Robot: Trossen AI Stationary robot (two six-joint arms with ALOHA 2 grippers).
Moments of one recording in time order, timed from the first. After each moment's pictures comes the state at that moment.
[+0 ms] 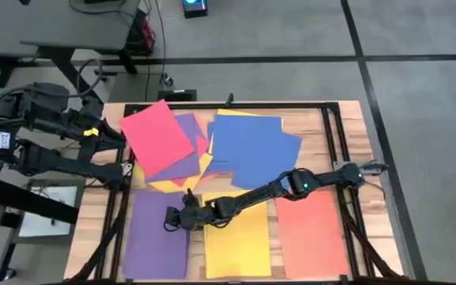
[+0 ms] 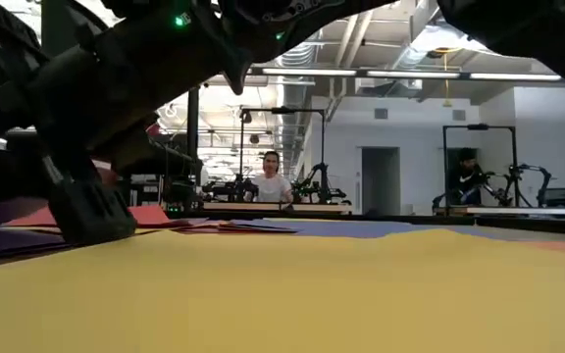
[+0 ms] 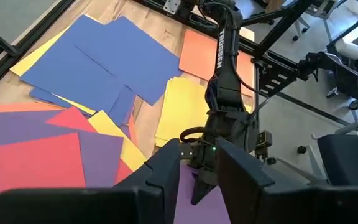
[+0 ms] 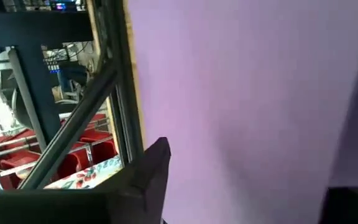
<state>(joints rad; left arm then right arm) 0.14 0.93 1.85 -1.50 0.15 -0.32 0.27 2.69 2.27 -0.10 0.20 1.76</state>
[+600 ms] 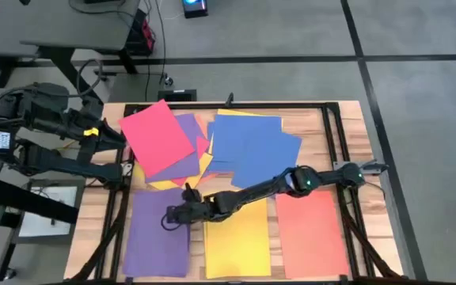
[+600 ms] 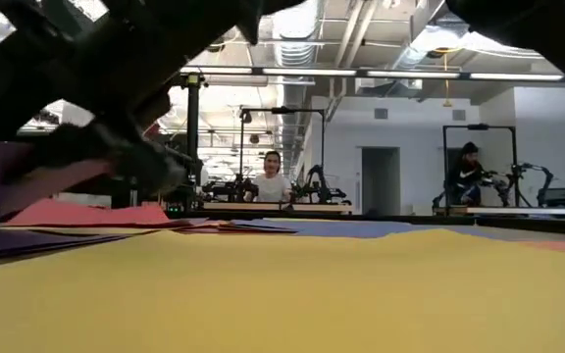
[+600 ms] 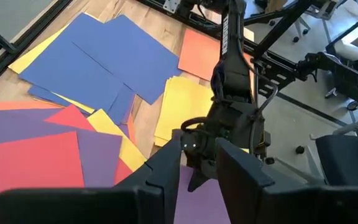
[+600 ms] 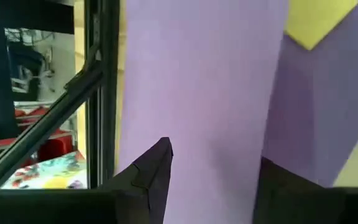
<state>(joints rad) 0.14 0.93 1.85 -1.50 0.15 -0.33 0.26 2.62 2.35 -0.46 0.20 1.57</state>
